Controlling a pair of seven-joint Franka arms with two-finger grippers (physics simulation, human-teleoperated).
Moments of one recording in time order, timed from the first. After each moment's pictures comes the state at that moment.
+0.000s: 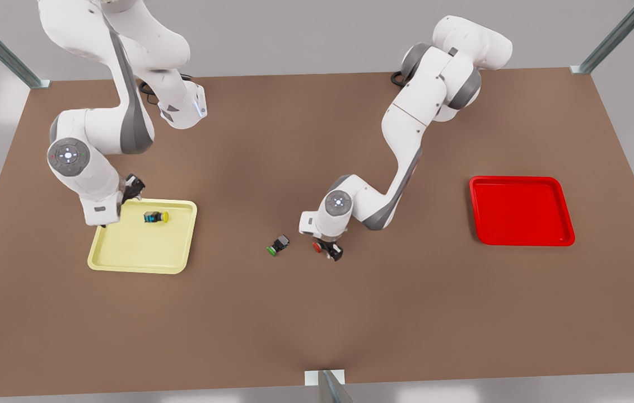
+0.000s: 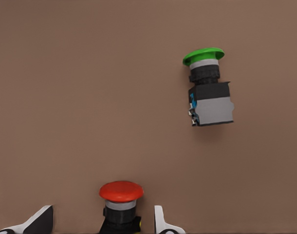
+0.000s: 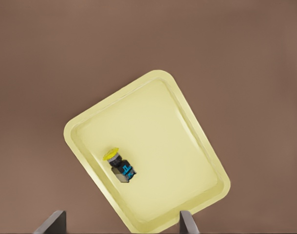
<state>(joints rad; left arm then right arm) -0.61 0.95 -0.12 -1.29 0.09 2.34 0.23 0.05 0.09 0.09 -1.80 -0.17 1.80 -0.65</state>
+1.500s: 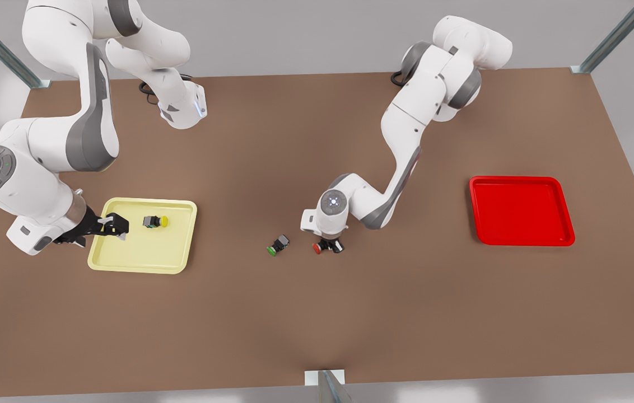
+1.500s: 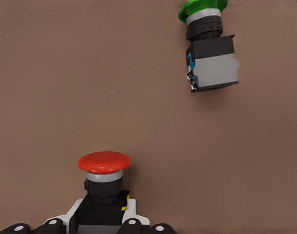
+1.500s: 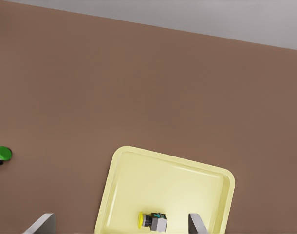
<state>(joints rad) -0.61 0.92 -0.13 -1.31 0.15 2.27 0.22 0.09 0.30 -0.04 -1.36 -0.02 1.69 -0.10</state>
